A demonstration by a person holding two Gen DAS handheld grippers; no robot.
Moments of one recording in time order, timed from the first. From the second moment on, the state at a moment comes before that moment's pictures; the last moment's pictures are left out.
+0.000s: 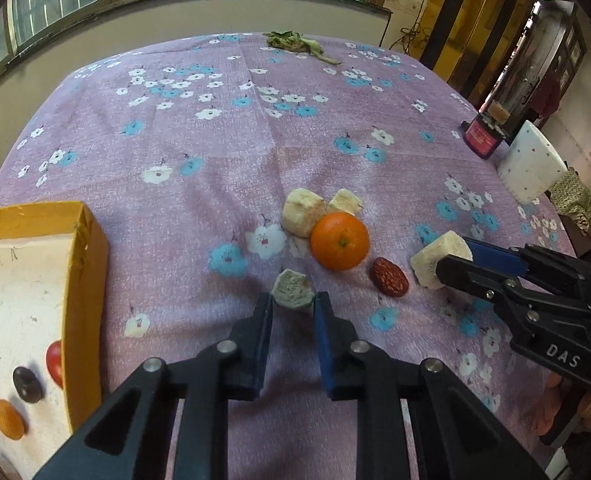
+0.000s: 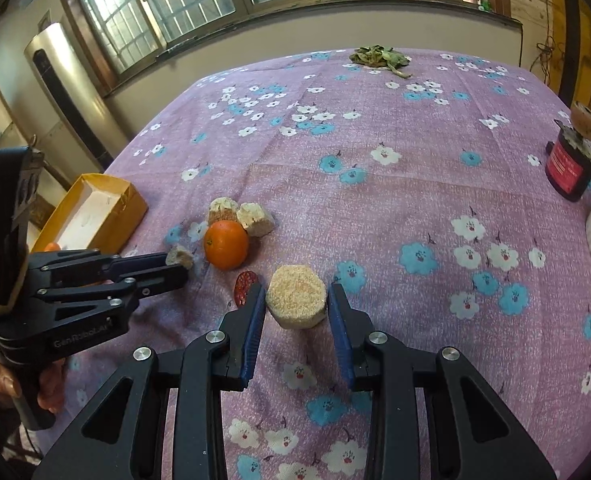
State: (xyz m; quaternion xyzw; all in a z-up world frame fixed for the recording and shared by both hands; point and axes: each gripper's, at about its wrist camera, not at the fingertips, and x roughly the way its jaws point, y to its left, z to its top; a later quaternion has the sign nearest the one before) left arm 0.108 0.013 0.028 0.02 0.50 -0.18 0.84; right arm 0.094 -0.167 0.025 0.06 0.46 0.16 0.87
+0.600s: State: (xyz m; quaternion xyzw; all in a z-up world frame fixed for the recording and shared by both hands) left arm 0.037 0.038 0.041 -0.01 0.50 -0.20 0.84; right arm 0.018 -0.146 0.024 0.04 0.47 0.13 0.87
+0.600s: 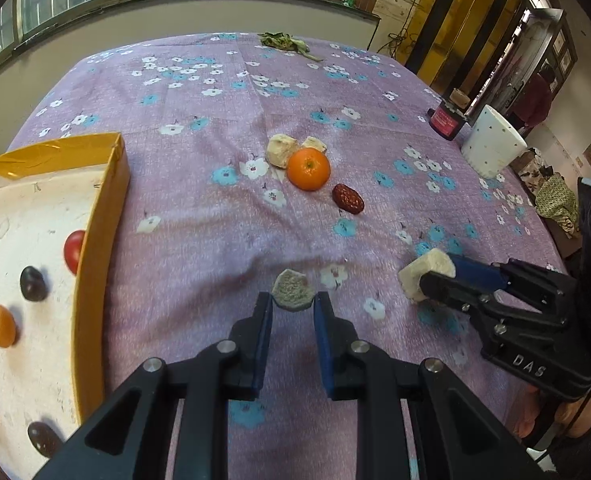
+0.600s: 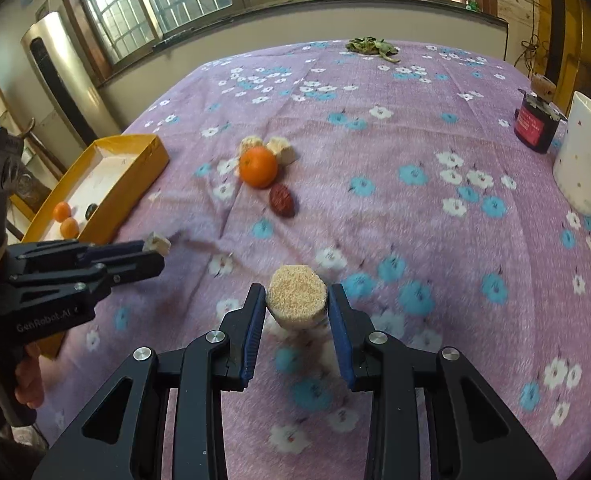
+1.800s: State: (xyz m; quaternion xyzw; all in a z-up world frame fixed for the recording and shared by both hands) left arm 0.015 0.282 0.056 -0.08 0.47 -0.03 0.88; right arm 0.036 0.100 0.047 -0.04 0.45 0.29 0.84
